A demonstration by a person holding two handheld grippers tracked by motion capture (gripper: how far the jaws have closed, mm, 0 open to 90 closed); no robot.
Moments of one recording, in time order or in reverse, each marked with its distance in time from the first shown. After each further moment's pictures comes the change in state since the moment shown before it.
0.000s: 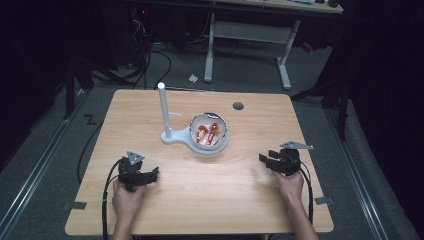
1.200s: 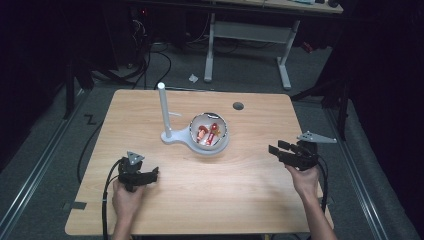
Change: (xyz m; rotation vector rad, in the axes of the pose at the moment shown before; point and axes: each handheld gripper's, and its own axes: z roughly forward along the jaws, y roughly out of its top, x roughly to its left) left arm 0.000 0.000 0.000 0.000 0.003 -0.002; right arm 0.004 0.037 -0.061 -0.110 0.083 -0.040
